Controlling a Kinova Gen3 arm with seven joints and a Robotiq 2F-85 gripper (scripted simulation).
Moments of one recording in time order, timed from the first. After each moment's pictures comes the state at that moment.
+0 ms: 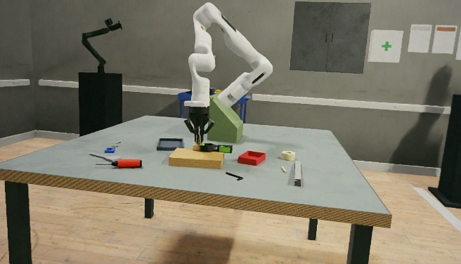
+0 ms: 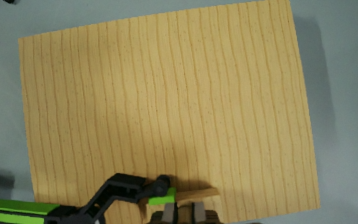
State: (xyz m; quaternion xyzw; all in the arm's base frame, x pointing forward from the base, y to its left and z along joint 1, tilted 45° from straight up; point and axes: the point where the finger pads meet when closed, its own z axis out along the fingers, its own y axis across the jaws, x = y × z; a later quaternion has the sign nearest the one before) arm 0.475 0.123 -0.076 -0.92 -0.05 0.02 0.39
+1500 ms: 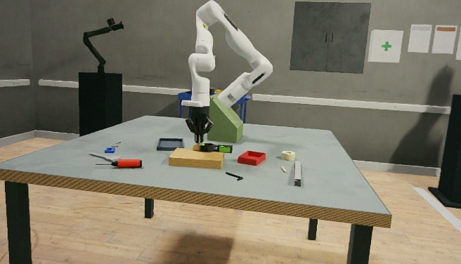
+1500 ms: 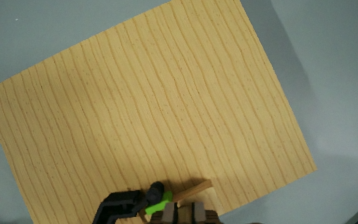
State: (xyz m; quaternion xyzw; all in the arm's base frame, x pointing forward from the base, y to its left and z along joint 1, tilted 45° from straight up) arm 0.475 0.122 -0.076 -0.92 0.08 0.07 0.38
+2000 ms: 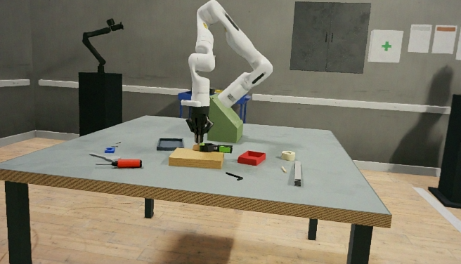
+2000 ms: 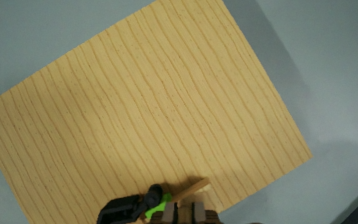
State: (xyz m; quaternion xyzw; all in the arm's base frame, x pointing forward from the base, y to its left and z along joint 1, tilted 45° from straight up) arm 0.475 0.122 -0.076 -0.91 0.13 0.09 0.37
